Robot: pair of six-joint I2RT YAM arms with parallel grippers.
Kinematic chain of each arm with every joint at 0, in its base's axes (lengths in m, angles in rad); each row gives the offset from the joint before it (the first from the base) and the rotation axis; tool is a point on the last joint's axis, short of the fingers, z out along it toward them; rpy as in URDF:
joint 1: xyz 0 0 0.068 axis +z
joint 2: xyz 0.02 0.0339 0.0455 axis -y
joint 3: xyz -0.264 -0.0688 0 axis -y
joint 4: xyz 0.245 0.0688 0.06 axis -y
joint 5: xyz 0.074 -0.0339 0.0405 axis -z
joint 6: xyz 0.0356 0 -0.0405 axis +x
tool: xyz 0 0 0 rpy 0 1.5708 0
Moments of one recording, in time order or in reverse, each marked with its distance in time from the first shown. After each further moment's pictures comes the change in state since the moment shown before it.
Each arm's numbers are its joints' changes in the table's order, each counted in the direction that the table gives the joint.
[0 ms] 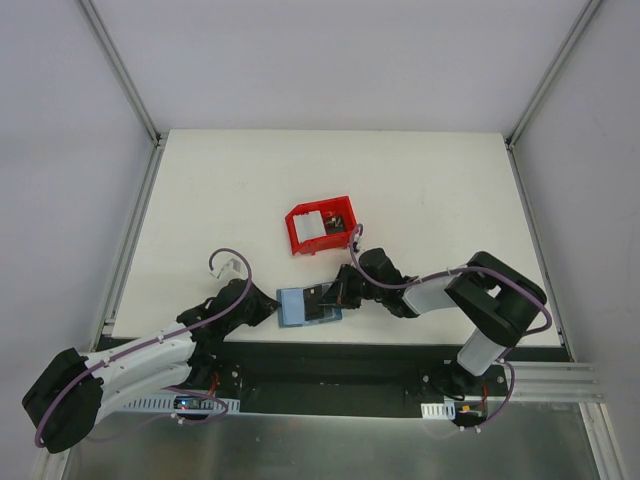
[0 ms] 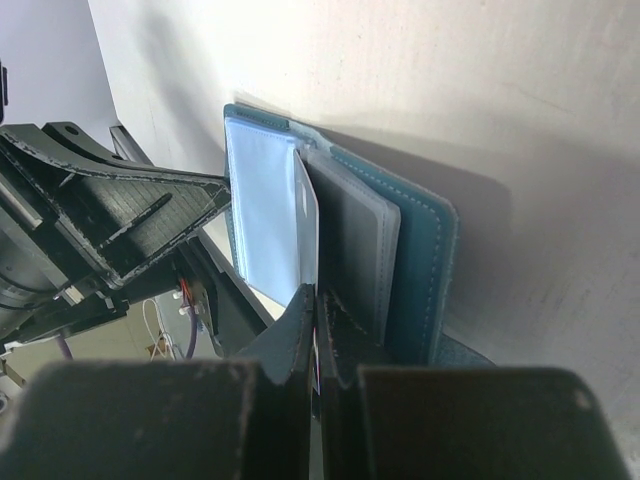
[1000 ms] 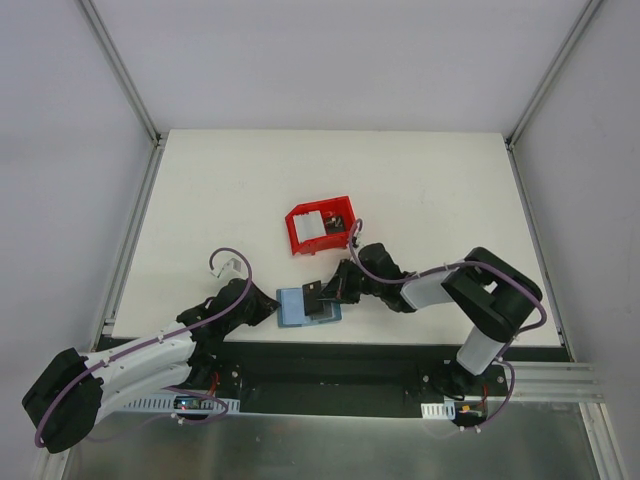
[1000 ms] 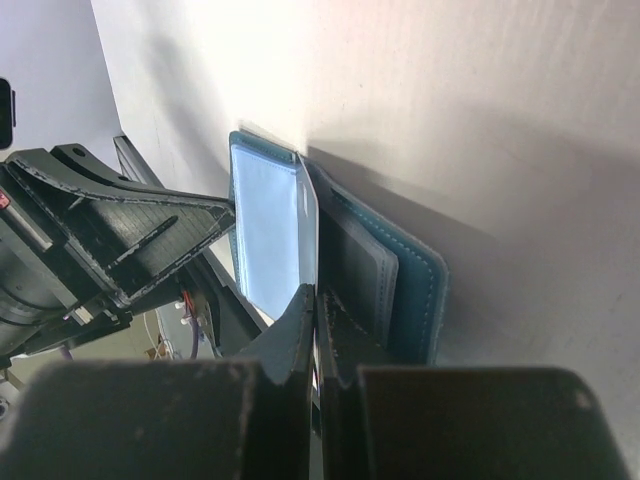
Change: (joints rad) left arm 0.000 0.000 0.003 -0.003 0.000 0.014; right arm -0.031 -0.014 0.023 -0.005 -0.008 -0.020
